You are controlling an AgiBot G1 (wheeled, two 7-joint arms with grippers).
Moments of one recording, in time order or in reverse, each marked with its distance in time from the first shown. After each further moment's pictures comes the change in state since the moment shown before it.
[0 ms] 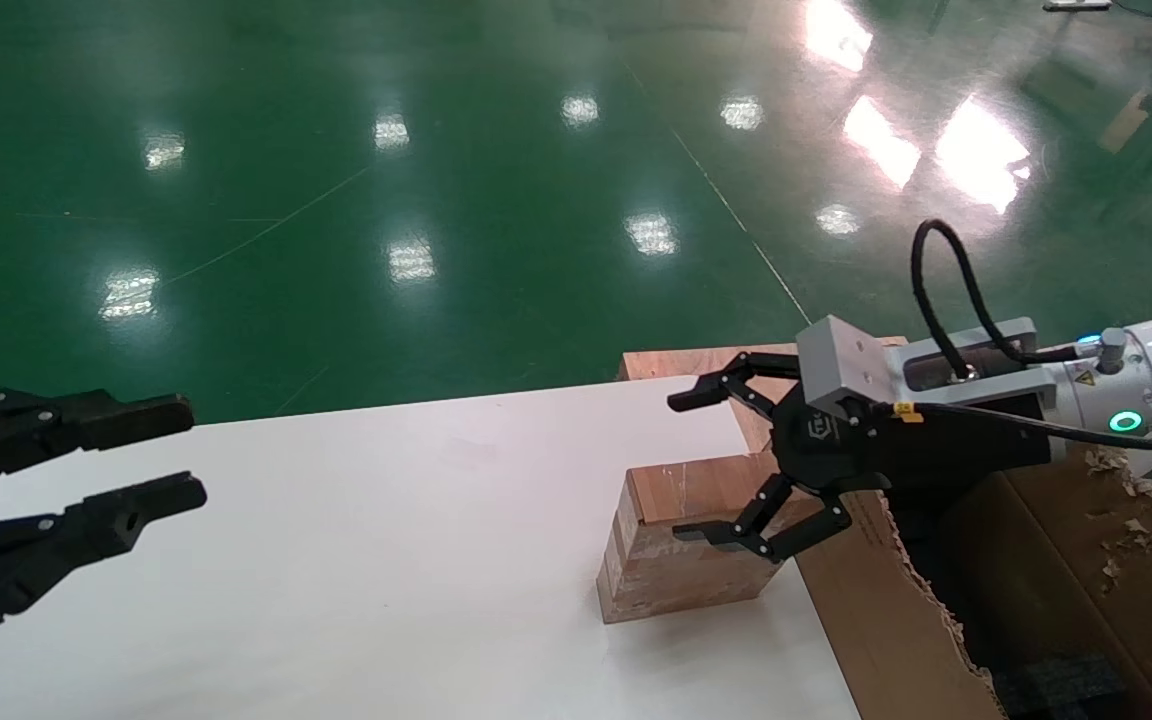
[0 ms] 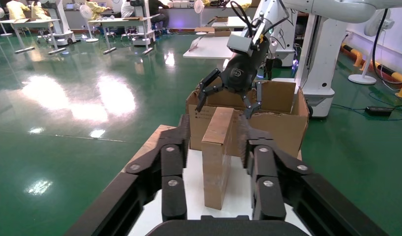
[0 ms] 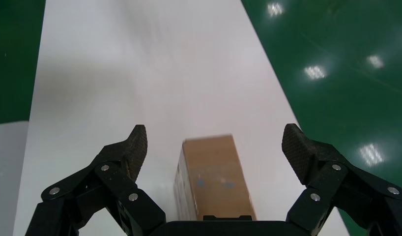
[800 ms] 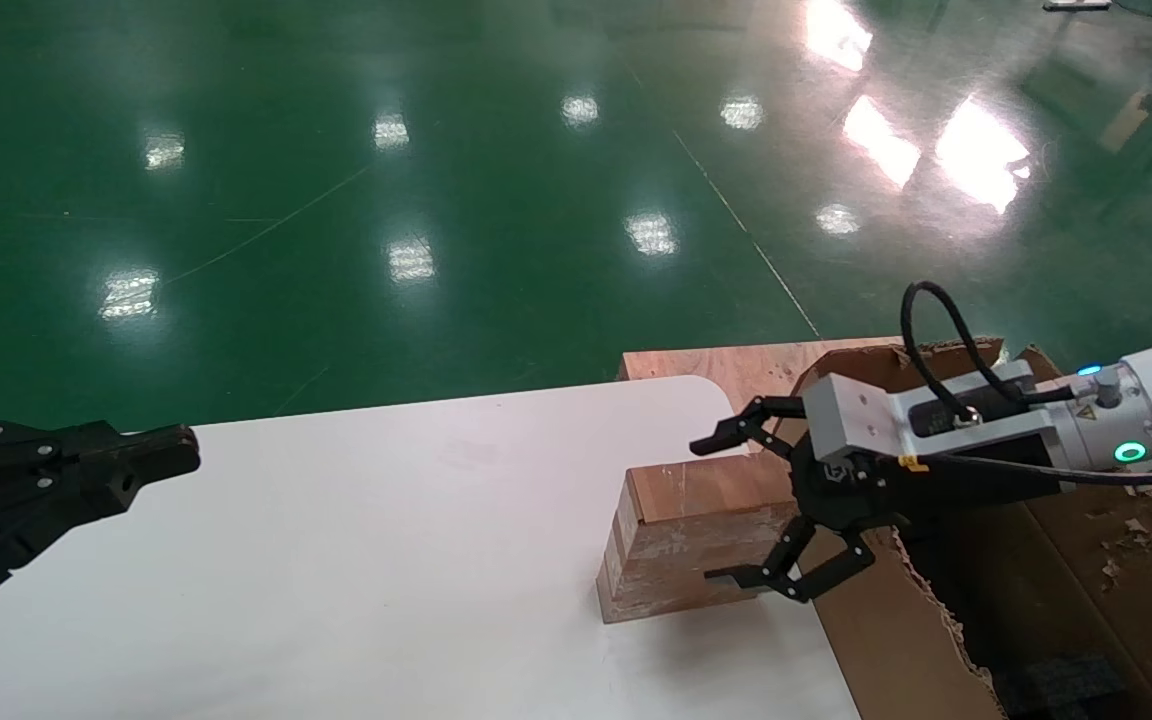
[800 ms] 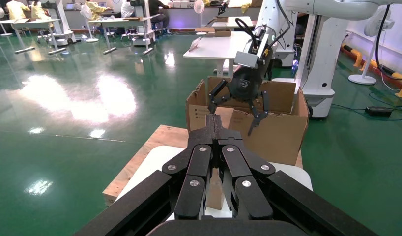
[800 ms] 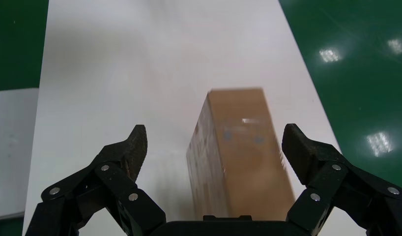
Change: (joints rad) left arm 0.000 0.000 0.000 0.000 0.000 0.000 0.000; right arm 0.042 0.014 -0.151 -0.049 -0.011 0.004 -0.097
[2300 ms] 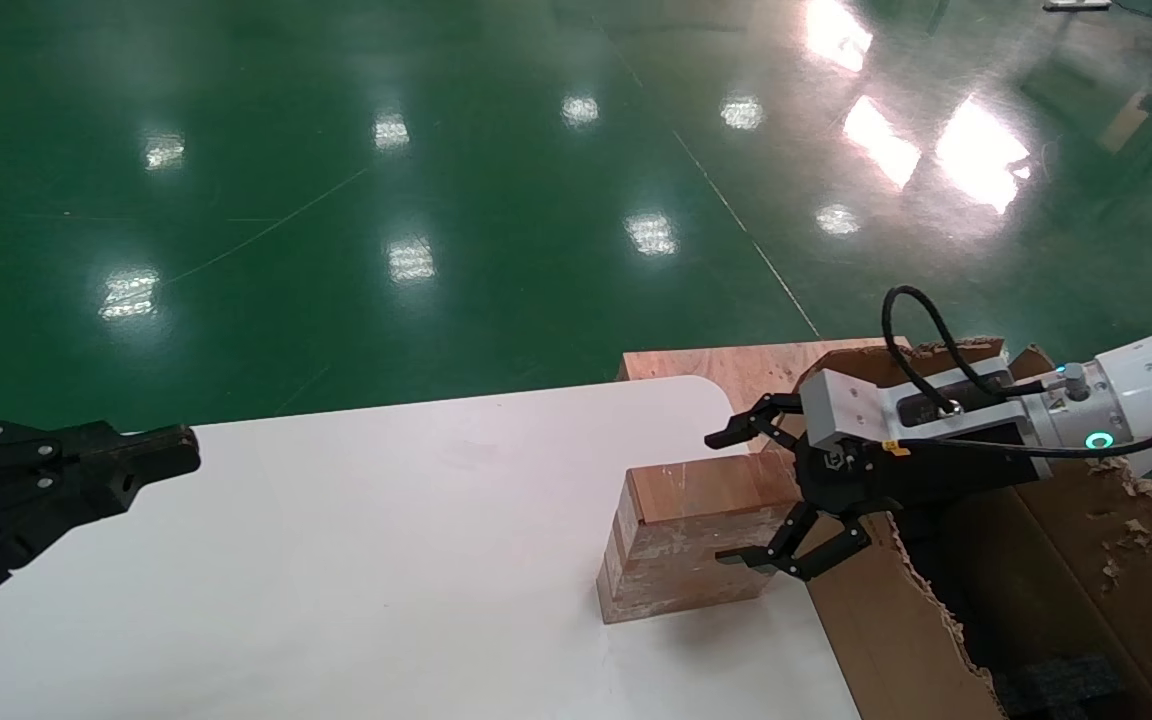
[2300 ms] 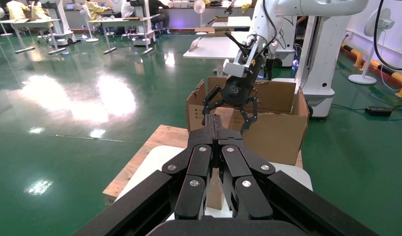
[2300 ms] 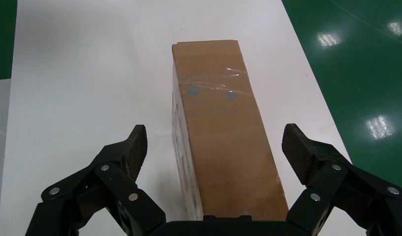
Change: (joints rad) left arm 0.000 0.000 0.000 0.000 0.000 0.000 0.000; right arm 0.144 -0.095 -0.323 -0.334 0.131 -0.002 -0.205
